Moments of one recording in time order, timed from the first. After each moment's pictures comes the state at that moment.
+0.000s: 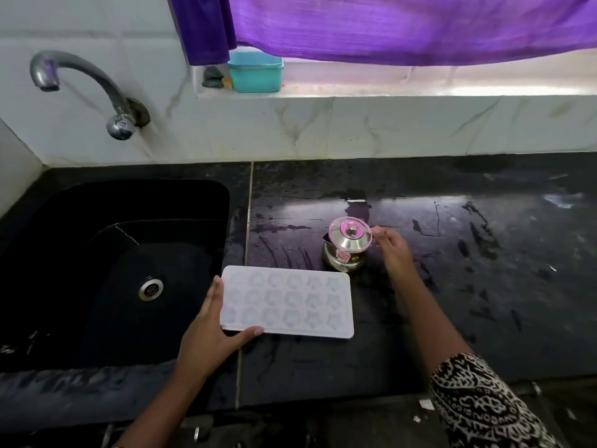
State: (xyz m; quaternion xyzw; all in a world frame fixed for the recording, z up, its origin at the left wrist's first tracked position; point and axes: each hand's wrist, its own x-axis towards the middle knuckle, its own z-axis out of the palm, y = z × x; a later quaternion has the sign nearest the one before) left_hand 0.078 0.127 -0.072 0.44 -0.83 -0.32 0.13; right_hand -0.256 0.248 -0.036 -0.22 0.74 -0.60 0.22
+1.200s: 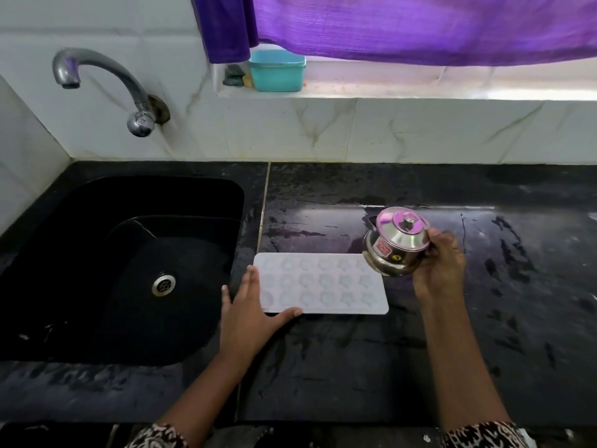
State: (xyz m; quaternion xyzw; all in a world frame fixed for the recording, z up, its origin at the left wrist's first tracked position) left_hand 0.008 0.134 -0.070 0.48 -0.84 -0.22 0.10; right_hand -0.259 0.249 0.002 -0.09 0.41 -0.89 0.19
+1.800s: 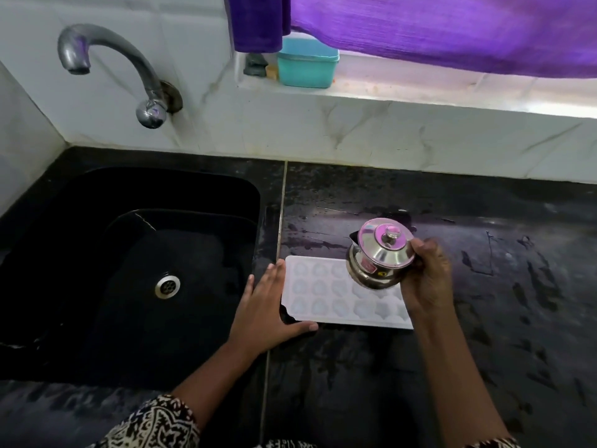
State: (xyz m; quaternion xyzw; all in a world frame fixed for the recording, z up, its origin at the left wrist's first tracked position) left_hand 0.006 0.075 -0.080 0.35 -0.90 -0.24 0.05; right_hand -0.222 0.186 0.006 -0.11 0.44 -0.85 0.27
